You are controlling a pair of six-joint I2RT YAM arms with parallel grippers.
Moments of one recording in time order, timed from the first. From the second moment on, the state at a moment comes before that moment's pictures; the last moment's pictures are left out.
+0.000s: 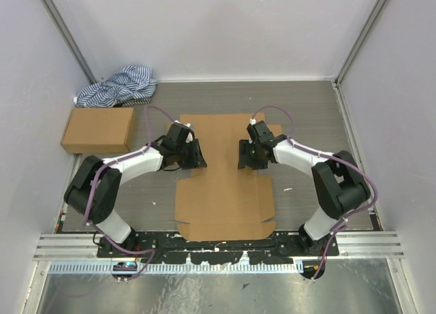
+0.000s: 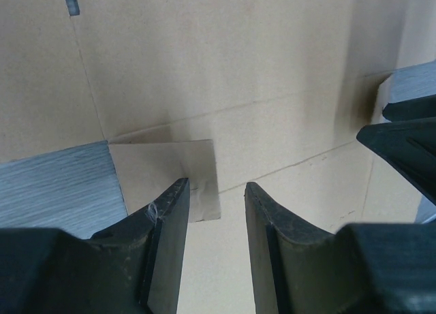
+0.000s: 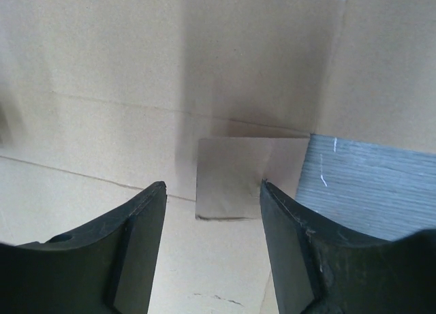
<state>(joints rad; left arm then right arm) -0.57 1.60 0.90 -0.18 0.18 -0.68 0.49 1.61 0.94 -0.39 -0.08 0.48</state>
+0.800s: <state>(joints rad) -0.57 1.70 0.96 -0.25 0.16 -0.71 0.53 1.70 1.08 -0.47 0.00 0.48</state>
